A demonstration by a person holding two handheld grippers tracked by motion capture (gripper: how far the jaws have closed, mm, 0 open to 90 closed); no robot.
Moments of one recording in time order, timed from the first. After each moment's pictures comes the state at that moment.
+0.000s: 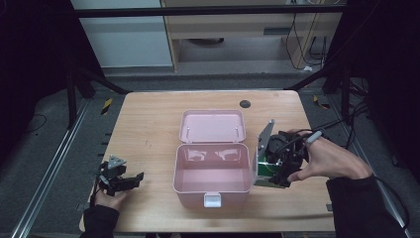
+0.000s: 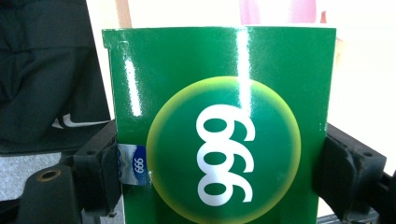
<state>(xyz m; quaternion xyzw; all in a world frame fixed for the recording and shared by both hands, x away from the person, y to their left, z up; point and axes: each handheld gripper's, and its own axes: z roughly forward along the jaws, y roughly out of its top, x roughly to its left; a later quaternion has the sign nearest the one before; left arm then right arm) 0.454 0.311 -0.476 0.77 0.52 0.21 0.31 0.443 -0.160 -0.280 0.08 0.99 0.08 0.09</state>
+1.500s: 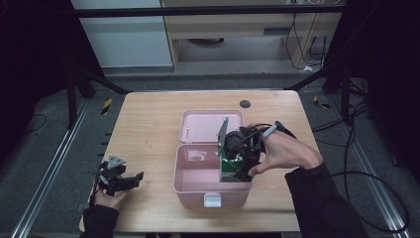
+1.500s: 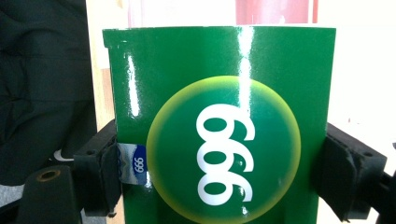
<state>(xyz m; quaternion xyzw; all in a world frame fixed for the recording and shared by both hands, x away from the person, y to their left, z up) 0.454 0.311 -0.475 0.76 0.52 0.21 0.32 0.459 -0.076 -0.281 0.02 0.99 0.09 0.09</state>
